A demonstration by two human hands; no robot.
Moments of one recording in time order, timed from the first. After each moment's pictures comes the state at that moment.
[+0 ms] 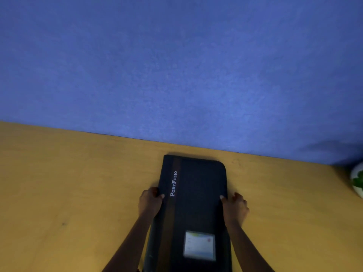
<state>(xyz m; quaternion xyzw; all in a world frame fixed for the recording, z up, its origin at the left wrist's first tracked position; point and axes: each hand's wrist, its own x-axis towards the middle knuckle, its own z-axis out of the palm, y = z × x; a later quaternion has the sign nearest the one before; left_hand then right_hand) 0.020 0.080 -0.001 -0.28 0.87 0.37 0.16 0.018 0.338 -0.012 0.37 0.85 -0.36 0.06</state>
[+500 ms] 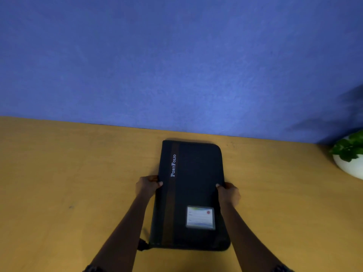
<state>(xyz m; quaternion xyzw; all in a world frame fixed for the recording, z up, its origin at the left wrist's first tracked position) 0.036 0.060 -0.007 -0.34 0.80 0.47 0.18 0.053 0.319 -0.007 0.42 0.81 -0.42 0.04</state>
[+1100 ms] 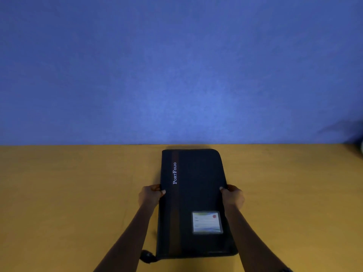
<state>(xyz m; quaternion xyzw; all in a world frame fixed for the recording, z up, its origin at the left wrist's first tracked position) 0.025 -0.138 0.010 -0.33 0.78 0.52 0.15 0.043 0.122 0.005 0.43 0.77 -0.48 -0.02</state>
